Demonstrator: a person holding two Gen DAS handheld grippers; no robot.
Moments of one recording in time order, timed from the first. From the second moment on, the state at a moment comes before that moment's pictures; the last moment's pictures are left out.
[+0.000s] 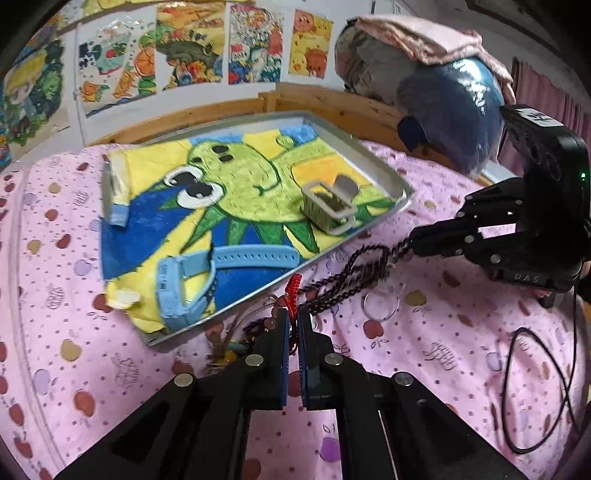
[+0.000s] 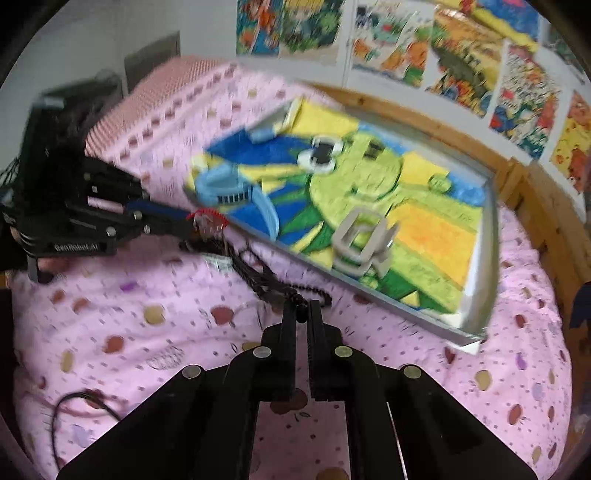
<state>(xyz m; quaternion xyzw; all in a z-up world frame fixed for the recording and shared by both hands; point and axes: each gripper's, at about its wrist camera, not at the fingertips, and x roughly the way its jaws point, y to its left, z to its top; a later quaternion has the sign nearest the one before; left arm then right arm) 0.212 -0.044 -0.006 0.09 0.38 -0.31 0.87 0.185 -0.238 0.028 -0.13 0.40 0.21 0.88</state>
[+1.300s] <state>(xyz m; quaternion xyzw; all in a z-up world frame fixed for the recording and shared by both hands) 0.276 -0.043 0.078 -0.01 0.33 -0.31 0.89 0.236 -0.287 0.152 -0.05 0.26 0.08 0.96</state>
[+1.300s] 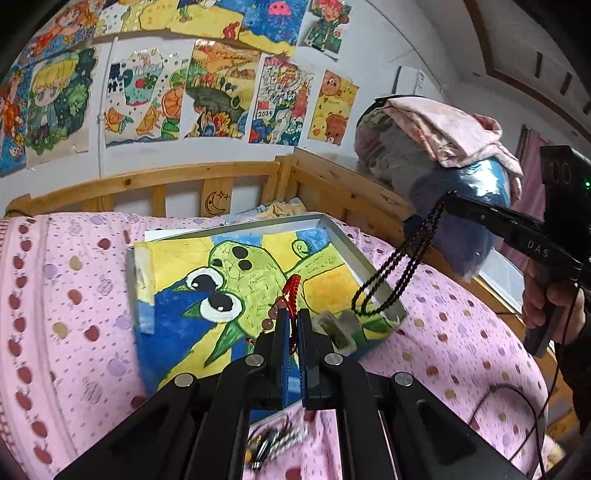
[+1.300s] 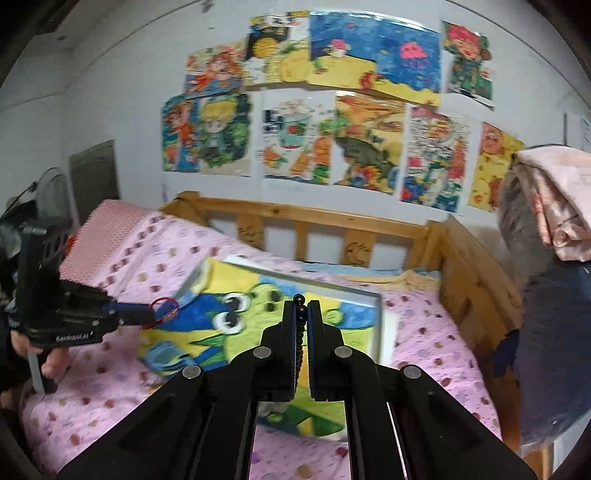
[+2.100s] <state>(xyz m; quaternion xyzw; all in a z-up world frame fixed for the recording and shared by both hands) 0.331 -0.102 -0.005 -0.01 0.43 -0.26 0.87 0.279 -0.303 0.058 0.00 0.39 0.06 0.92</state>
